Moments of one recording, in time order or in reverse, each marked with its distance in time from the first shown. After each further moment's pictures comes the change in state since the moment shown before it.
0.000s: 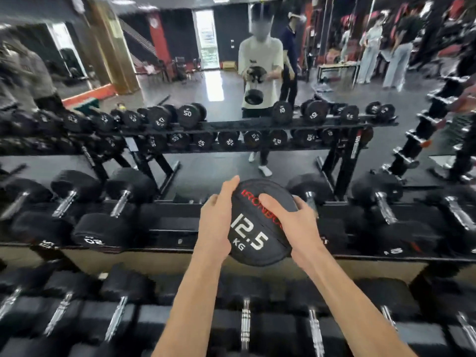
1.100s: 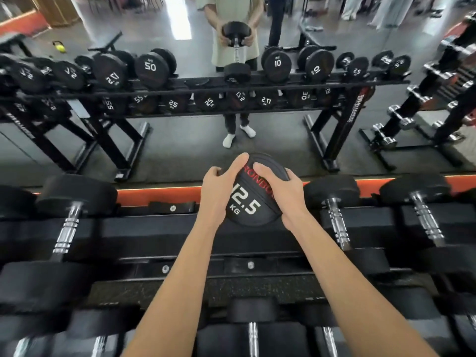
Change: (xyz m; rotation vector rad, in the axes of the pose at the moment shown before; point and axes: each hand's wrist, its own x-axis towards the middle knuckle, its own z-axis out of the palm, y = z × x) left_hand 0.292 0.023 0.011 0.206 -0.058 -0.009; right_hand 0.253 0.044 0.082 -0.021 0.140 0.145
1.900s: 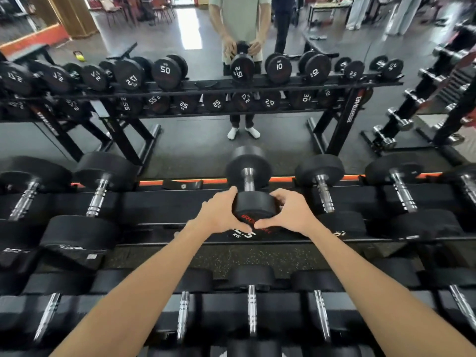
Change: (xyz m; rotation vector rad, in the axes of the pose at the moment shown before) left_hand -0.089 -0.072 -0.051 1.230 -0.323 0.352; right_hand -0.071 0.063 -0.091 -0.838 -0.318 -0.323
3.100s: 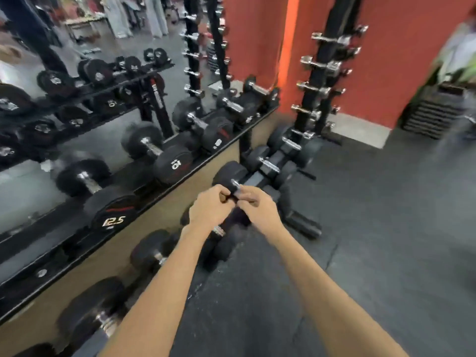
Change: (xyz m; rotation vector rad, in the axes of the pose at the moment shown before) left_hand -0.234 0.209 0.142 -0.067 -0.215 0.451; right_hand -0.408 0.002 0.018 0.314 0.858 0.489
